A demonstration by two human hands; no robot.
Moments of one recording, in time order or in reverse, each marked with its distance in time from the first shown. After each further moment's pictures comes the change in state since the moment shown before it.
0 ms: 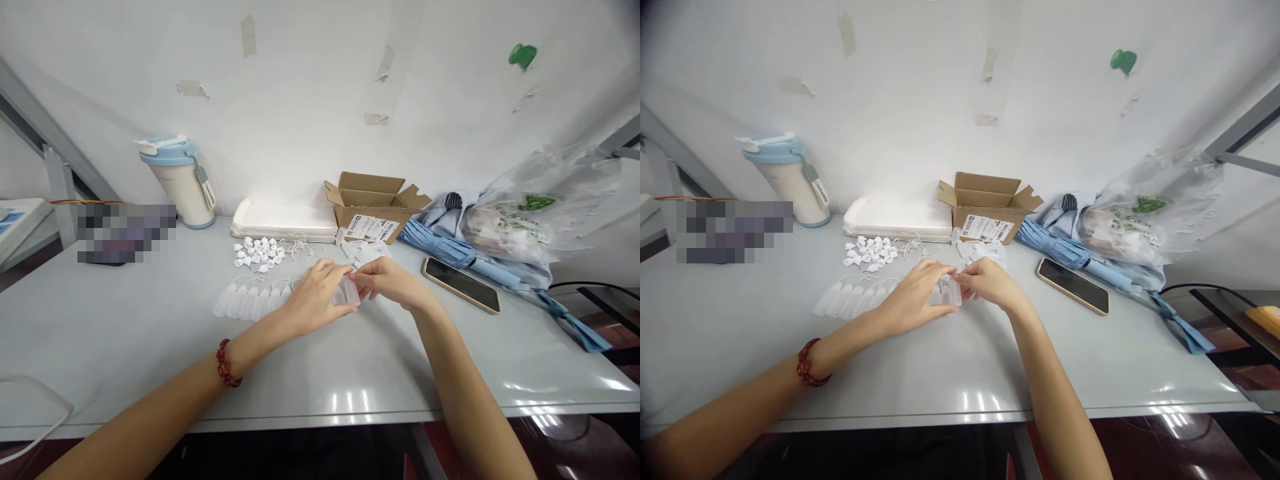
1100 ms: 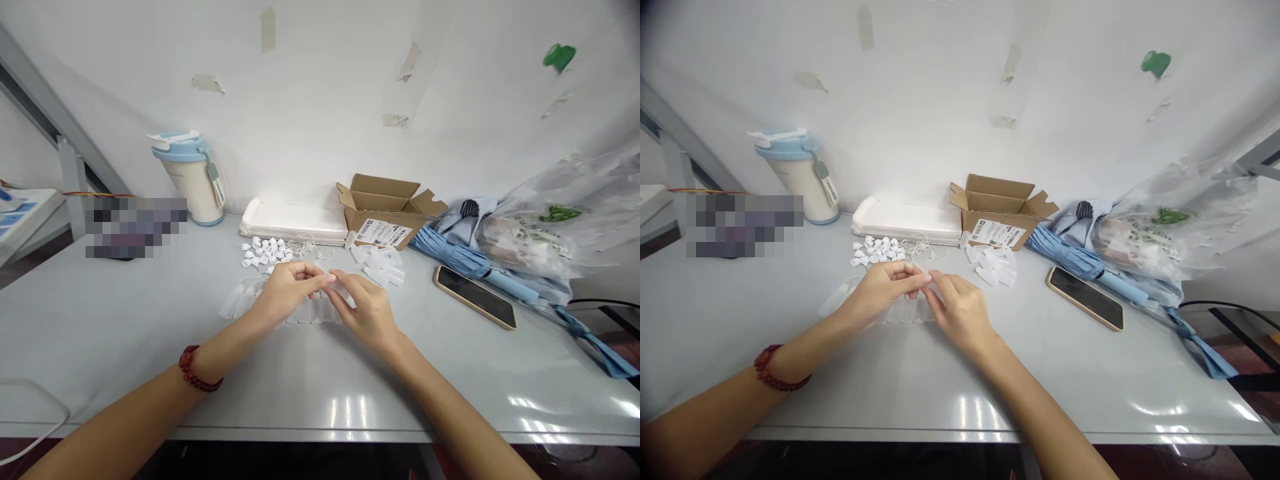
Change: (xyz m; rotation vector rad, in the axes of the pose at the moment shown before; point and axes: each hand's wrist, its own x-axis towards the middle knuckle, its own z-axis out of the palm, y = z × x) left_hand -0.015 -0.010 -0.038 -0.791 0.228 -0.540; right_hand 0.001 0.011 0.070 -0.400 0.489 -0.678
